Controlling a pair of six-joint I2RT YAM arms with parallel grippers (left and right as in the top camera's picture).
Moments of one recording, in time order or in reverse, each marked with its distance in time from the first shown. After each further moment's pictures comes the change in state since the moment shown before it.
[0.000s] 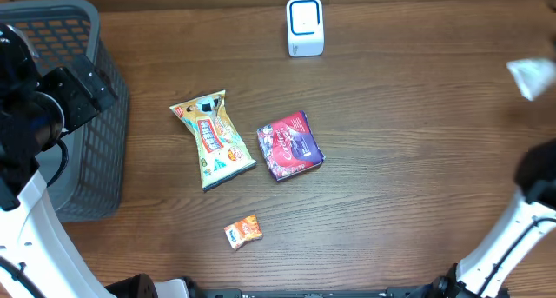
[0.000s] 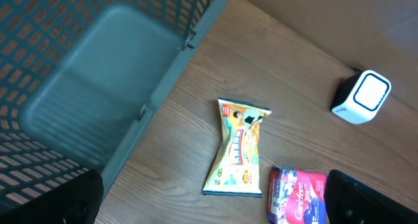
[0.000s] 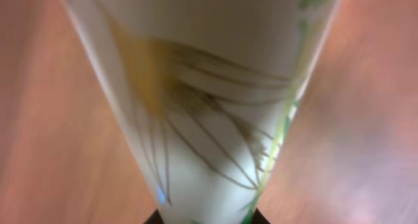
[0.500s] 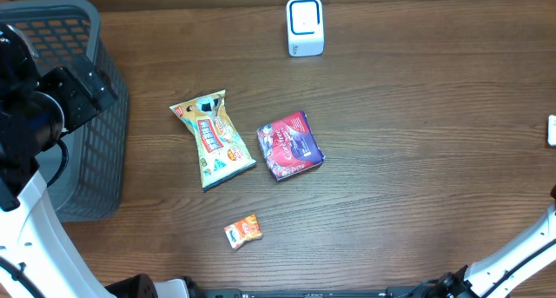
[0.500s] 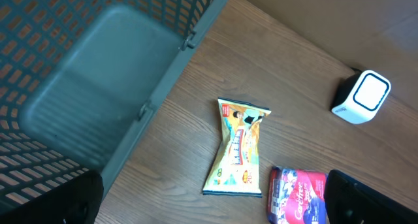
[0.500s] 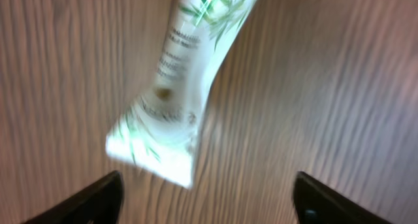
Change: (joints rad) left arm 0.000 0.000 0.000 -0.001 0.000 0.000; right arm -0.239 0.007 -0.284 0.069 -0.060 -0.081
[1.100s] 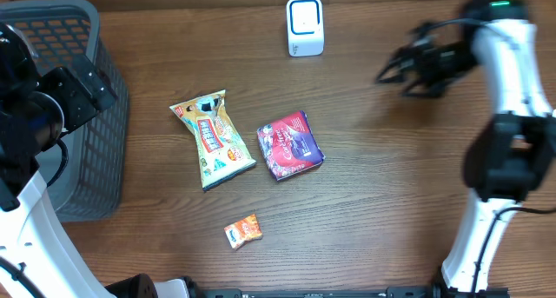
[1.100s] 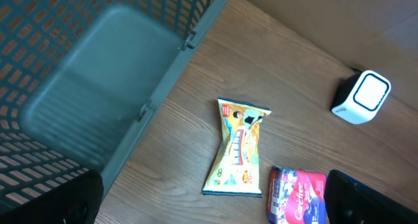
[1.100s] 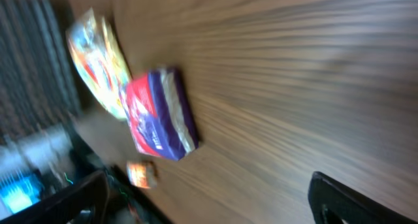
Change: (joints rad) left arm 0.000 0.000 0.000 0.000 0.000 0.000; right arm 0.732 -0.058 -0.121 -0.188 -0.806 -0.896
